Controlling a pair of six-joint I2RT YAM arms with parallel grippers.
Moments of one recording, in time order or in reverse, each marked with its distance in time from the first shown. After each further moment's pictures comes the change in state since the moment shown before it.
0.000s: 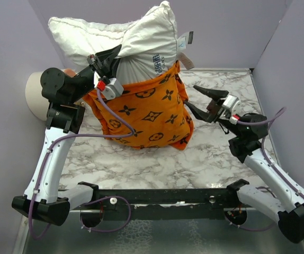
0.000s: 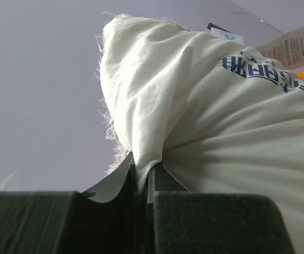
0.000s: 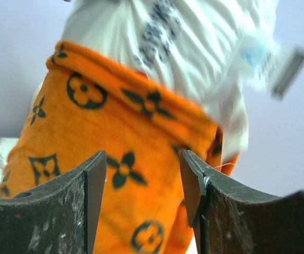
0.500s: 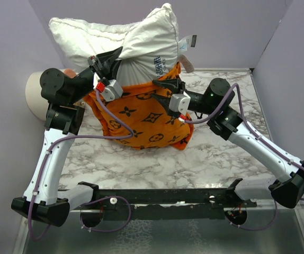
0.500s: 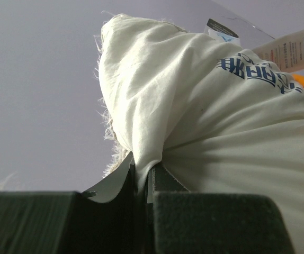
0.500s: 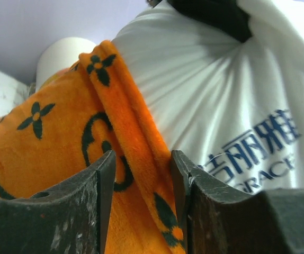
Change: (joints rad) left arm 0.001 -0.010 0.002 -0.021 0.021 -0.012; right arm 0.321 0.368 0.589 -0.561 -0.039 -0.754
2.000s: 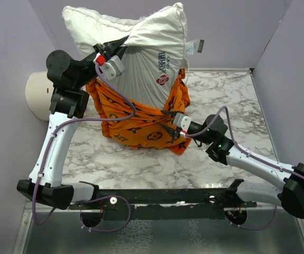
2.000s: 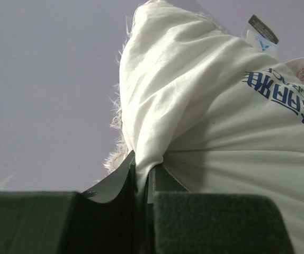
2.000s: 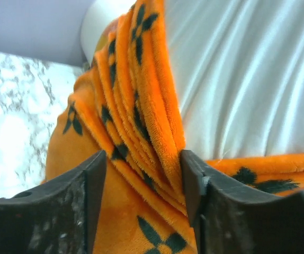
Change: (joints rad) left arm -0.012 0.158 0.185 -0.024 -0.019 -0.197; right arm 0.063 -0.138 -0.584 0.370 0.232 0.356
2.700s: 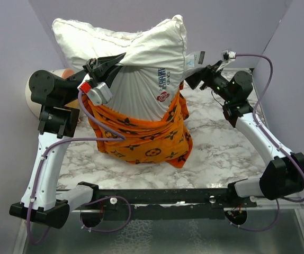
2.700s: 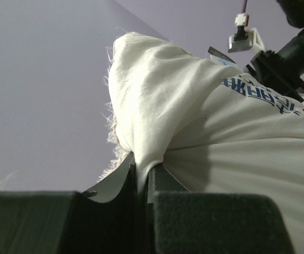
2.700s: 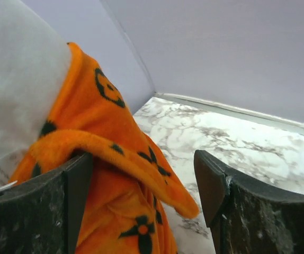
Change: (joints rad) left arm 0.016 -0.174 -0.103 0.007 0.178 -0.034; right arm -0.528 0.204 0.407 -0.117 -0.108 0.983
